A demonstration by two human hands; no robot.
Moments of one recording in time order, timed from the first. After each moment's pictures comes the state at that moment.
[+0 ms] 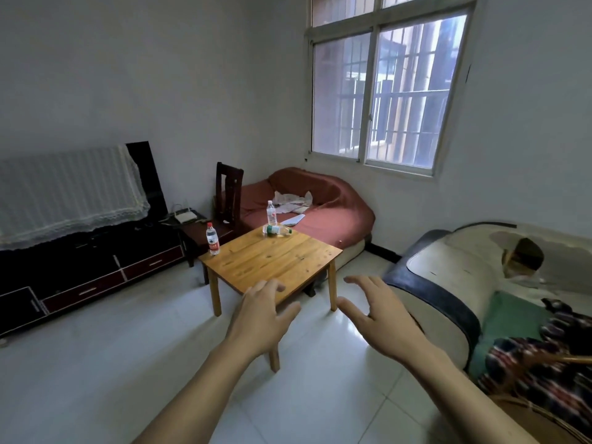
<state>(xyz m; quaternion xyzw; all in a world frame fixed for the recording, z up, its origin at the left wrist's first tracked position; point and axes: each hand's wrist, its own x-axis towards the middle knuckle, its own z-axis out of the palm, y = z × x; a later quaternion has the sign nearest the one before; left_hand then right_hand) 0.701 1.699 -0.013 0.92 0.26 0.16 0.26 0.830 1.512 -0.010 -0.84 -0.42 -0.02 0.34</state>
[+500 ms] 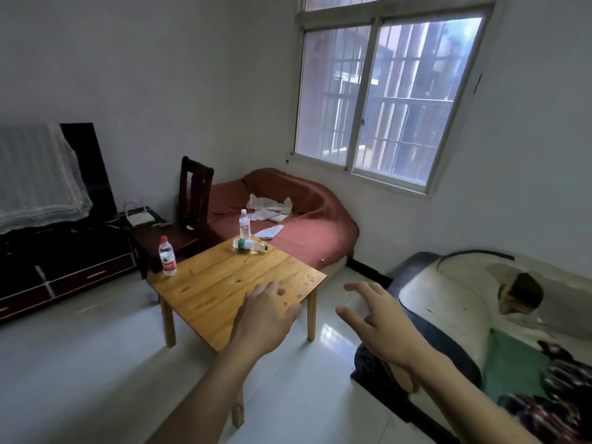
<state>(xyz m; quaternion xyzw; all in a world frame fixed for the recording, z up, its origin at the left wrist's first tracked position) 0.955 1.874 -0.052 0.90 0.25 0.16 0.31 1.060 1.676 -0.021 -0.86 -0.40 -0.01 0.30</state>
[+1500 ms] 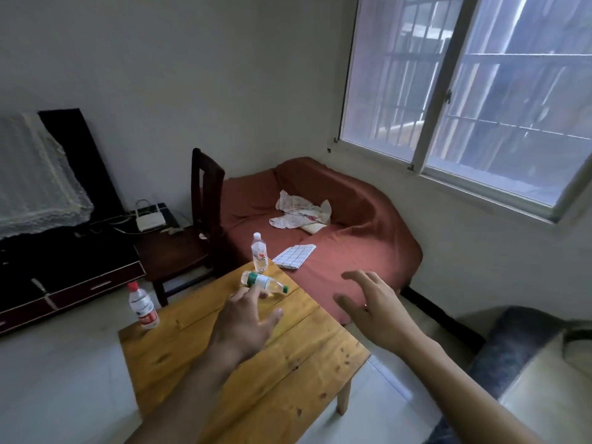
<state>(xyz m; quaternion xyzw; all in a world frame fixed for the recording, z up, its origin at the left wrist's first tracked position) 1.368 2.197 -0.081 0.88 0.37 0.16 0.26 1.550 2.027 -0.059 -0.83 -0.46 0.07 0.30</state>
